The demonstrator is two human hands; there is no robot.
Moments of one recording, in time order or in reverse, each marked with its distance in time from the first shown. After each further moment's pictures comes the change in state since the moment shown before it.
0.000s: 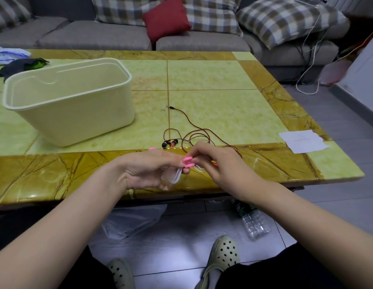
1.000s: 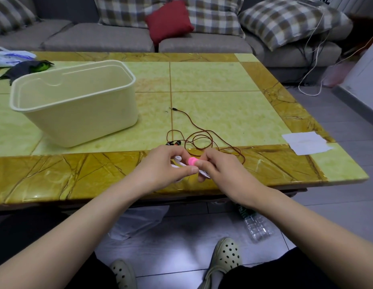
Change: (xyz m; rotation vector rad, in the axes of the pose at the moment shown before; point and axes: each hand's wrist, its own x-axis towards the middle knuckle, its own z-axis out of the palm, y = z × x) left_hand 0.005 -0.015 0.010 0.613 0.487 0.408; right_hand -0.002 -0.005 0.006 0.145 -0.075 0.334
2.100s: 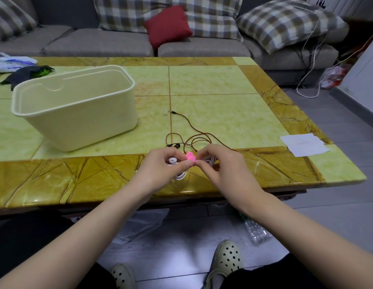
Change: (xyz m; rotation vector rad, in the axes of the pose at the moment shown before) left_hand 0.002 -0.004 0.010 -0.258 0.183 -0.065; right_hand -0.002 0.001 0.004 -0.154 0.308 -0.191
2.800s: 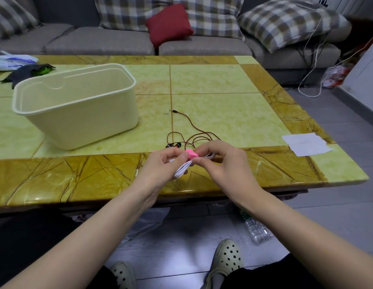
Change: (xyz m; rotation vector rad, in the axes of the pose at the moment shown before) left_hand -0.008 0.003 0.006 -0.250 0.020 -0.132; right_hand 0.006 -0.006 0.005 0.266 0.084 0.101
